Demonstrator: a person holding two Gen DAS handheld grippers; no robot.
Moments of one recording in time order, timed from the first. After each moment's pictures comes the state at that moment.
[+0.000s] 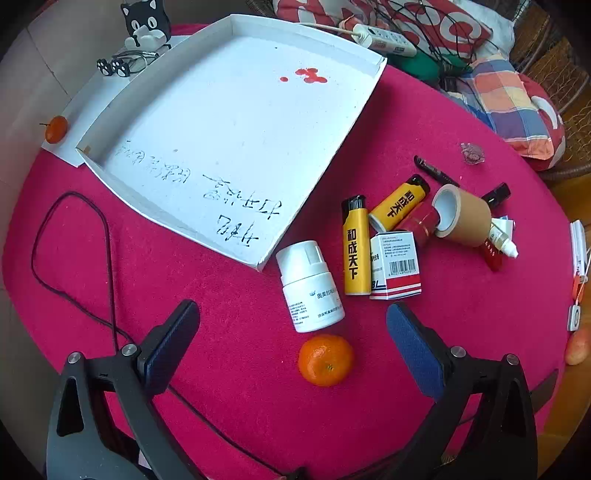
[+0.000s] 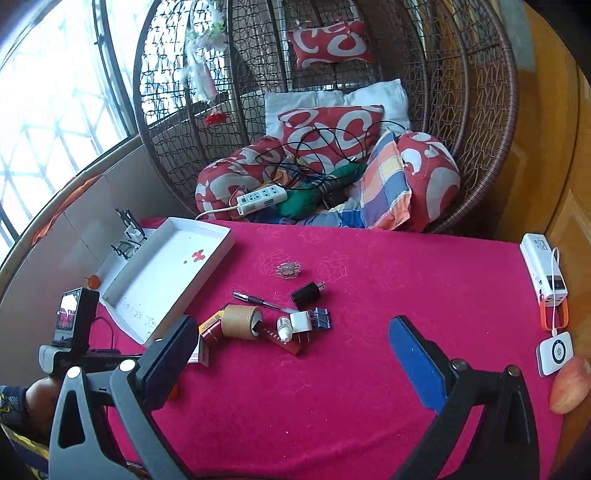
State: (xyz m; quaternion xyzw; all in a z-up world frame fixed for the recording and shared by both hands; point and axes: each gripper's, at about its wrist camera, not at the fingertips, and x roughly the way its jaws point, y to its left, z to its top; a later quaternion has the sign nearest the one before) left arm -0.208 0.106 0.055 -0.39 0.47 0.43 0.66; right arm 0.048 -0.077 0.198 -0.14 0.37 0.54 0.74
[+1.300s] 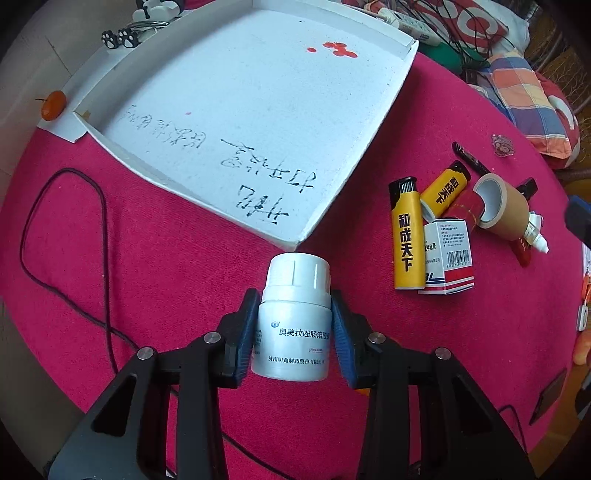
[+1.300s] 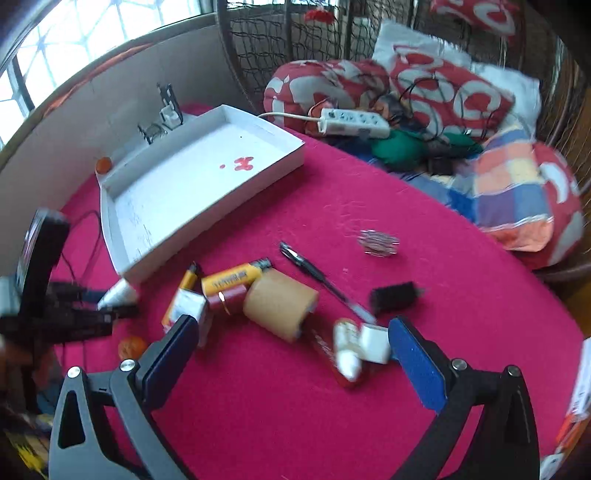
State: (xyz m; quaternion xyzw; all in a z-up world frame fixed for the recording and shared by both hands) left arm -0.238 0.112 0.018 -0.40 0.48 0.44 0.64; right arm 0.003 0.062 0.100 -0.31 0.39 0.62 0.61
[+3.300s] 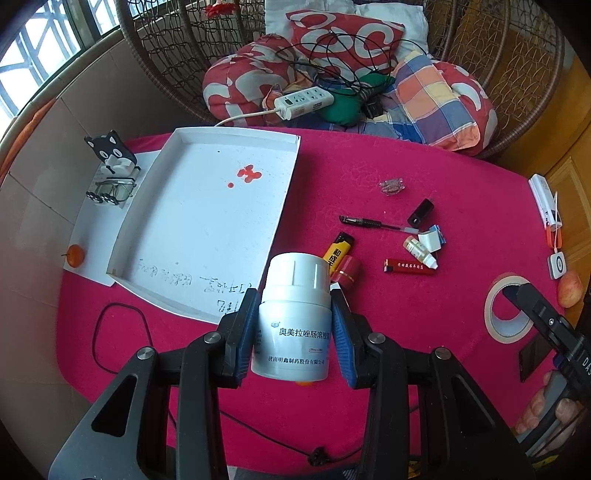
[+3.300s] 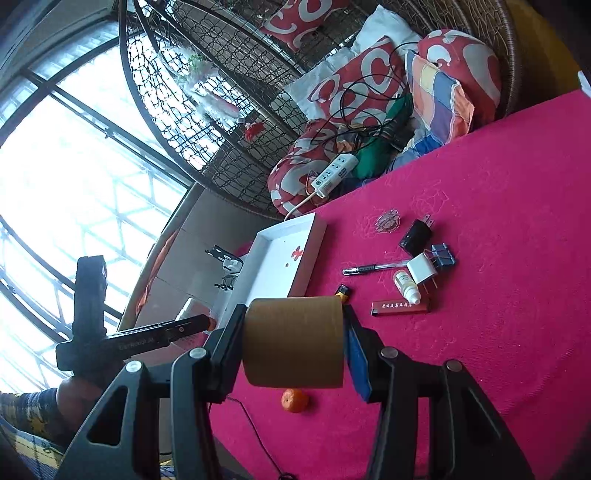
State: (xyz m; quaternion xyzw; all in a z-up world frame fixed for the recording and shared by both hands) left arm -0.160 0.095 0.180 -0.25 0.50 0.39 0.73; right arm 0.036 -0.082 0.135 0.10 0.49 0.62 0.61
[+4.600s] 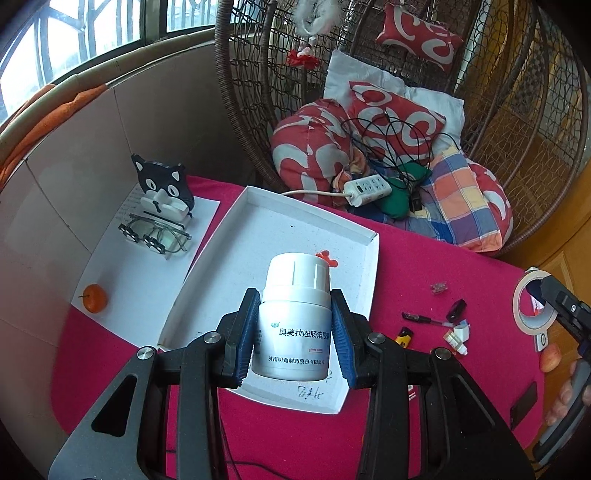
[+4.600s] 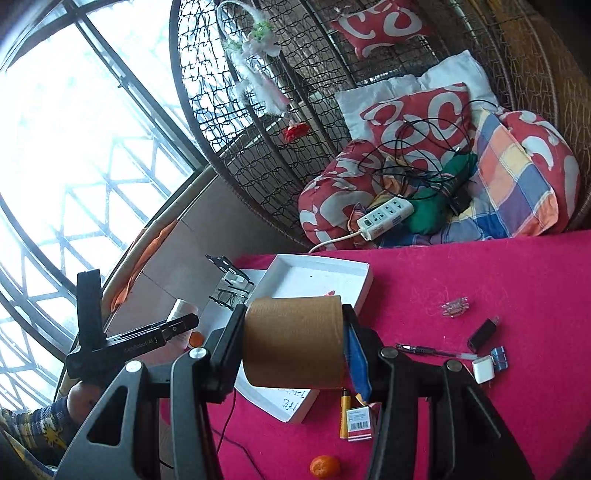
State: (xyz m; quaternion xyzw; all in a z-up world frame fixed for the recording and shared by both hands) left arm -0.280 0.231 0.211 -0.29 0.37 0.41 0.78; right arm -0.032 0.060 0.220 -0.02 0.41 0.64 0.65
